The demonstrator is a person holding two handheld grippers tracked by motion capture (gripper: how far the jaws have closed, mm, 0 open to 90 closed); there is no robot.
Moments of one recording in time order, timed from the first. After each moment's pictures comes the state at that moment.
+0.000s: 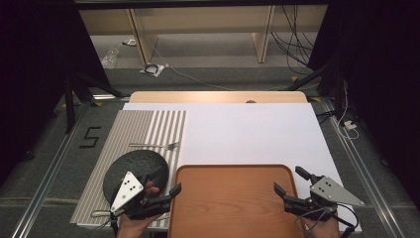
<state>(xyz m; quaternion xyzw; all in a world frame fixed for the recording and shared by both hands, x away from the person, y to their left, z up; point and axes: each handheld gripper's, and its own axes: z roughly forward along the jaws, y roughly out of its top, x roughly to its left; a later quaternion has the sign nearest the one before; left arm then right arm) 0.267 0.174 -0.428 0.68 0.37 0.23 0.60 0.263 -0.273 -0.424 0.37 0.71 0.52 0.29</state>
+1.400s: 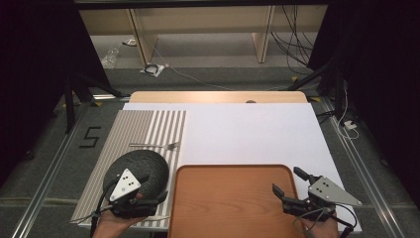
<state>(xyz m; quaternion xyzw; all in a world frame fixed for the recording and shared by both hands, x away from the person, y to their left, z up) 0.275 0.205 -0.426 0.79 0.37 0.20 0.45 0.264 -0.271 -0.425 0.37 0.72 0.52 0.29</state>
